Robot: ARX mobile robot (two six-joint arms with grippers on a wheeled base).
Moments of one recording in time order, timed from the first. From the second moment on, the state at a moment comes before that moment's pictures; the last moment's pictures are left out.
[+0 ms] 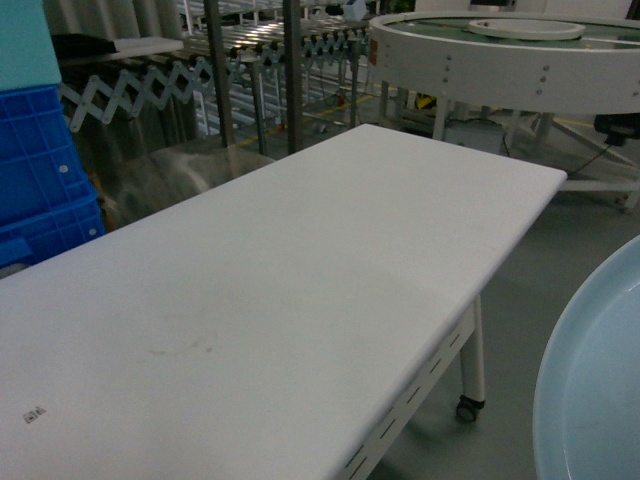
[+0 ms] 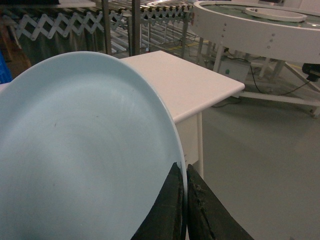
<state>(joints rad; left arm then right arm) 0.00 0.01 0.01 0.00 0.00 0.00 -0.07 0.08 0.06 -0.10 -0.24 -0.08</state>
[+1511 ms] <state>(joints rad) 0.00 0.01 0.01 0.00 0.00 0.00 -0.07 0.08 0.06 -0.10 -0.24 -0.08</state>
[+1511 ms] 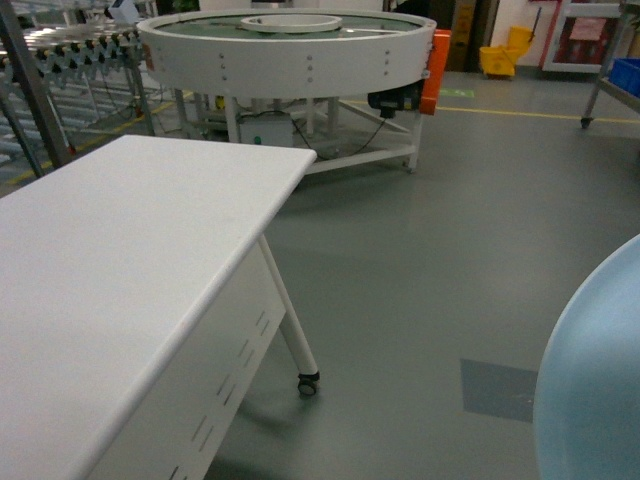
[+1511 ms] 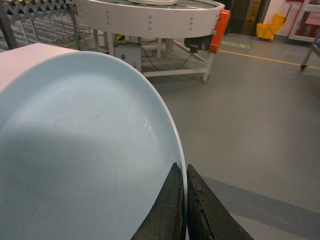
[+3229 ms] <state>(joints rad) 0.00 0.01 0.01 0.00 0.00 0.00 -0.07 0.08 0.06 -0.10 -0.24 -0.08</state>
